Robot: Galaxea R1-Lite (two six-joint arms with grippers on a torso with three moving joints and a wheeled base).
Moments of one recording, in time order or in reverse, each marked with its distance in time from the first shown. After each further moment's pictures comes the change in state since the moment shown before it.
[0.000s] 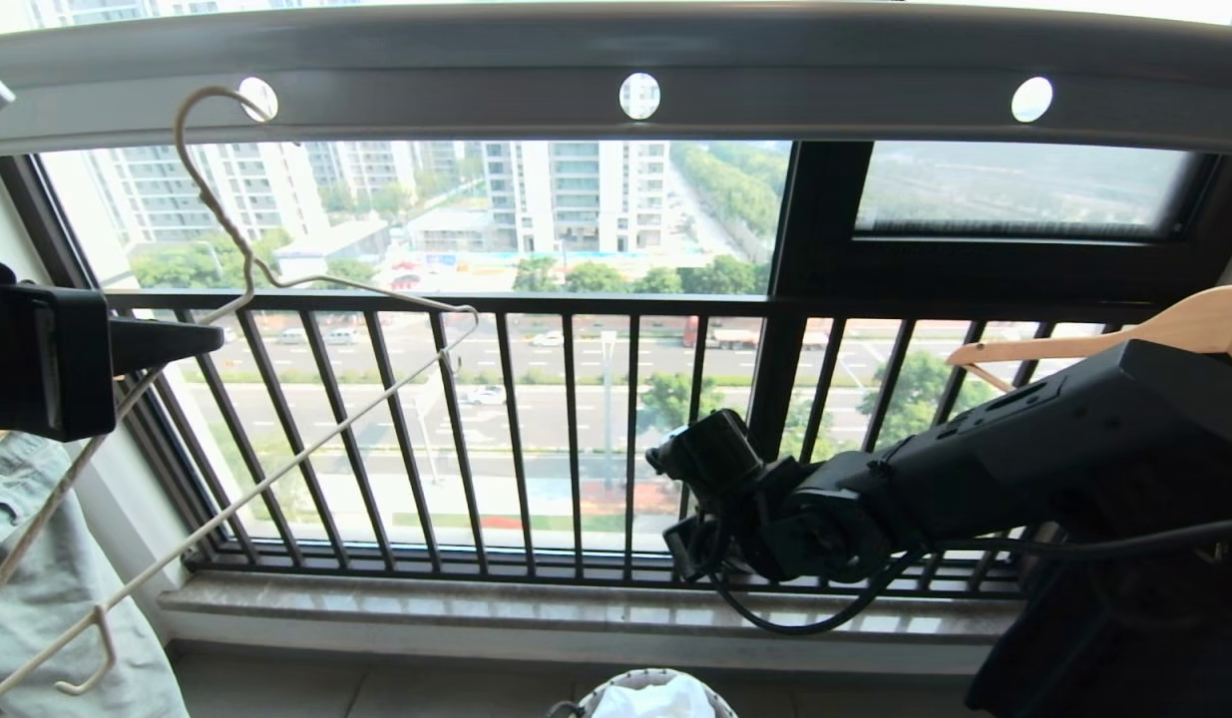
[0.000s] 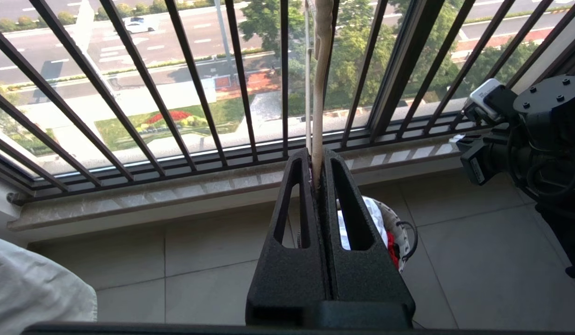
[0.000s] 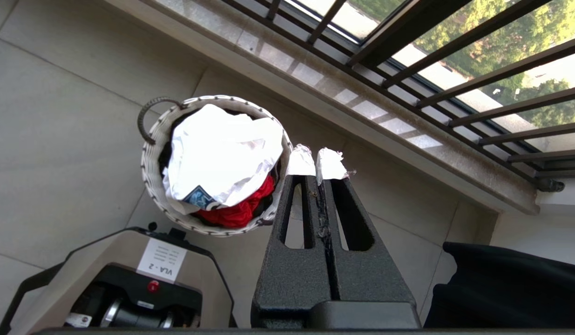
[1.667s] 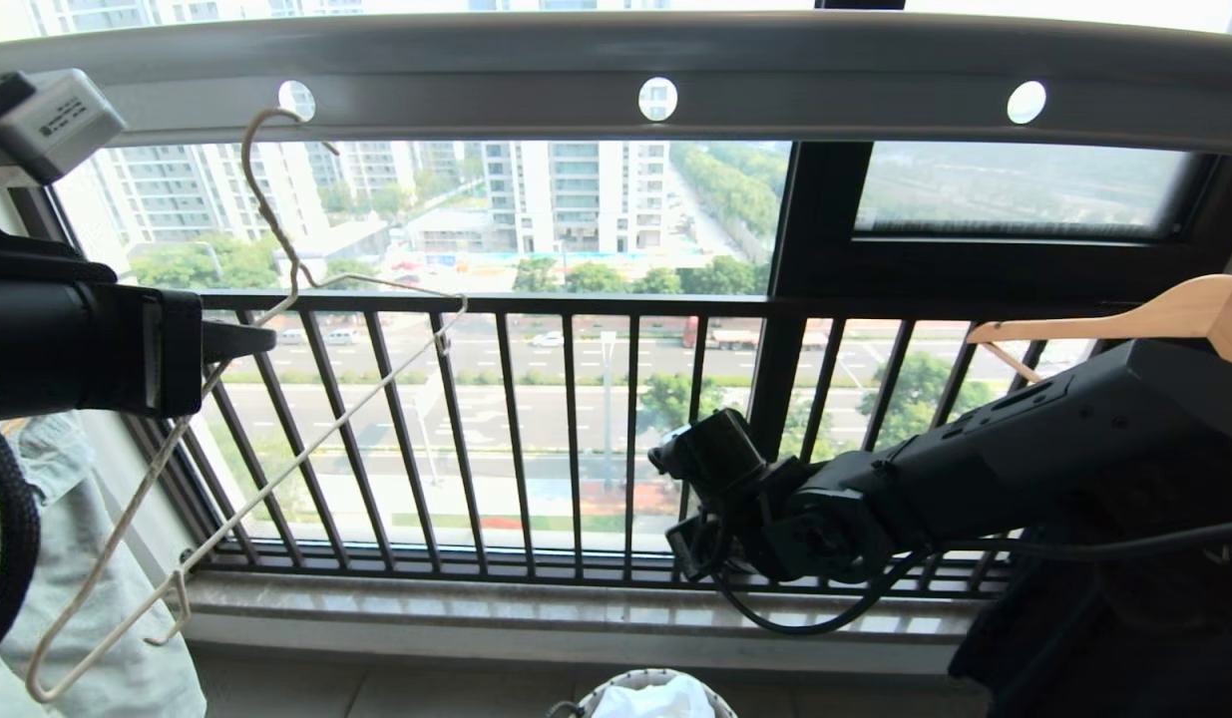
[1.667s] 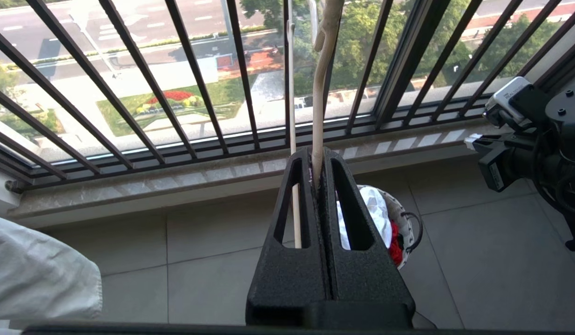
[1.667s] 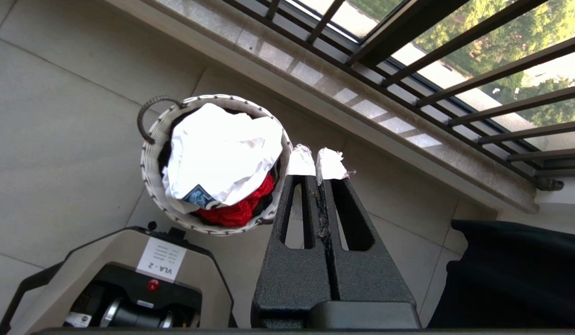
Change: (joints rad) left arm 0.001 0.107 -0.028 -0.017 0.003 0.001; right arm -0.001 -0.005 0.007 -0.001 0.000 0.000
